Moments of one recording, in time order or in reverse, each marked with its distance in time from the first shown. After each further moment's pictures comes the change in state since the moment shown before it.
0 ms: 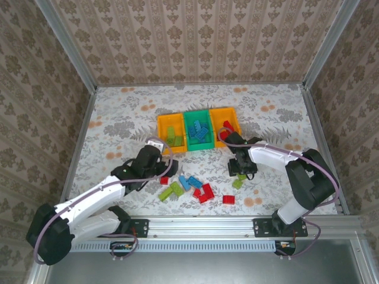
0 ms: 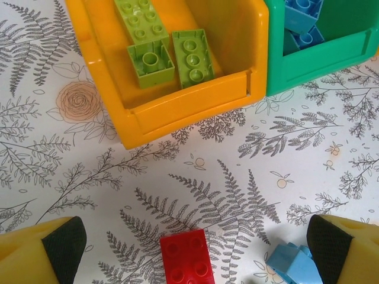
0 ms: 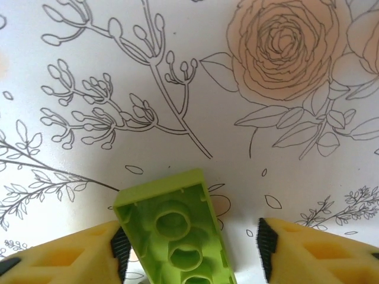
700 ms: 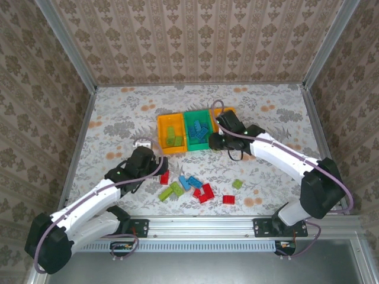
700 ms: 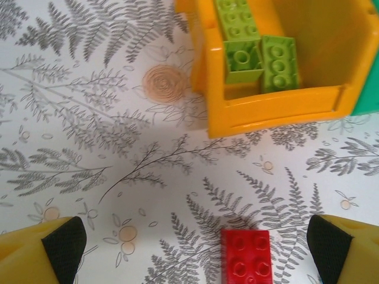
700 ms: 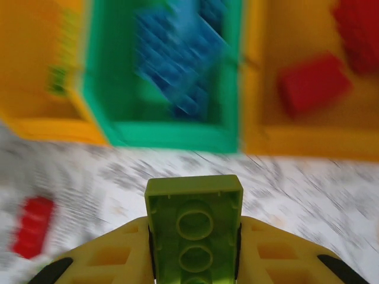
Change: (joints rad) left arm 0.087 -0.071 -0.029 -0.087 -0.093 -0.113; right arm 0.095 -0.067 0.311 0.206 -0.140 0.076
